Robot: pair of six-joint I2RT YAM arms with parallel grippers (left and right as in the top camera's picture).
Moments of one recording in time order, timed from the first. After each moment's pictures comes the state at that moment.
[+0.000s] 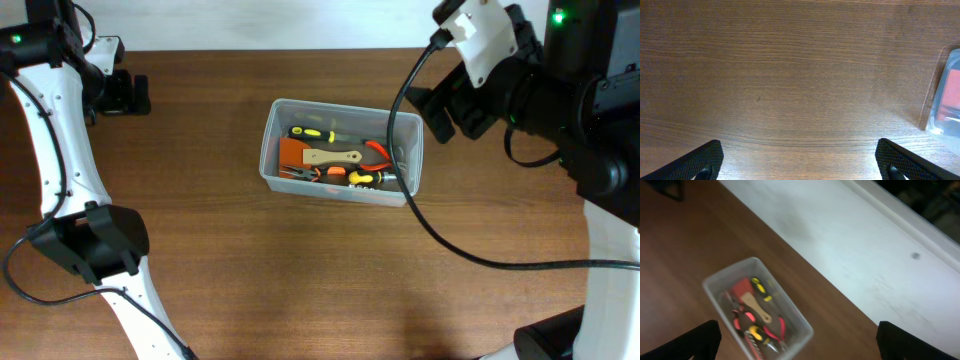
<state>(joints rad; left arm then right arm) 0.27 2.30 2.61 -1.58 0.07 0.23 0.30 1.69 2.55 -1.43 -0.17 -0.47</state>
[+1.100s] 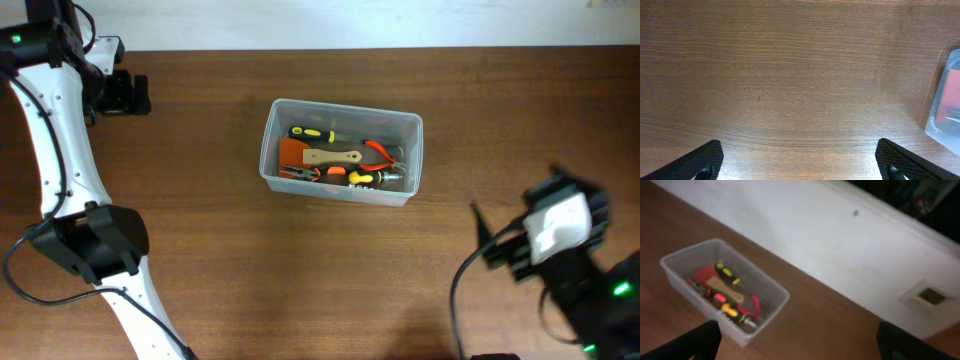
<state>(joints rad) 0.27 2.30 2.61 -1.58 0.07 0.23 0.01 0.60 1.09 -0.77 -0.24 -0.47</state>
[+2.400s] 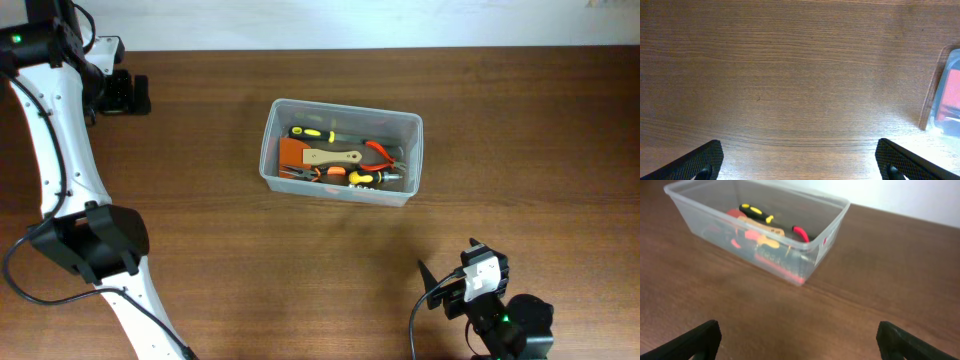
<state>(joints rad) 0.27 2.30 2.61 -1.58 0.07 0.23 0.01 0.02 0.15 -0.50 -0.31 -0.19</state>
